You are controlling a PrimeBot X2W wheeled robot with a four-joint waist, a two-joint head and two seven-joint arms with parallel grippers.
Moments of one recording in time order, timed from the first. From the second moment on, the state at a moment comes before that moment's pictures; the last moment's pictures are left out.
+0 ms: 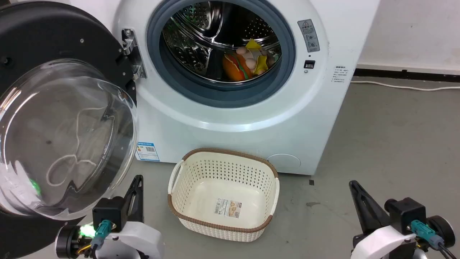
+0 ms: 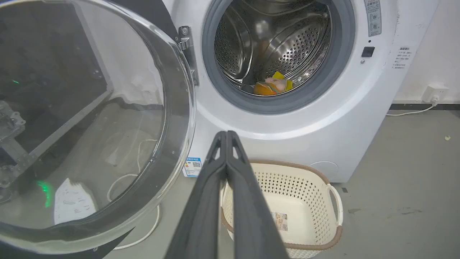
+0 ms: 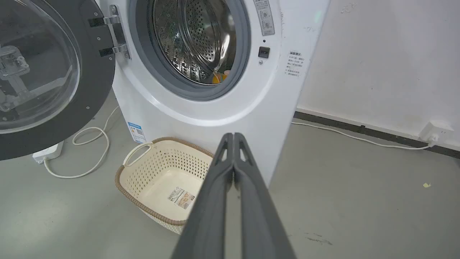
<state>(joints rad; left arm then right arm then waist) -0.01 0.05 0.00 0.00 0.00 0.00 0.00 0.01 -0.05 0.00 0.00 0.01 0.13 0.00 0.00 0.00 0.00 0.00</state>
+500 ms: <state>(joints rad) -0.01 0.05 0.00 0.00 0.00 0.00 0.00 0.01 -0.05 0.00 0.00 0.01 0.13 0.00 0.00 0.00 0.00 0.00</state>
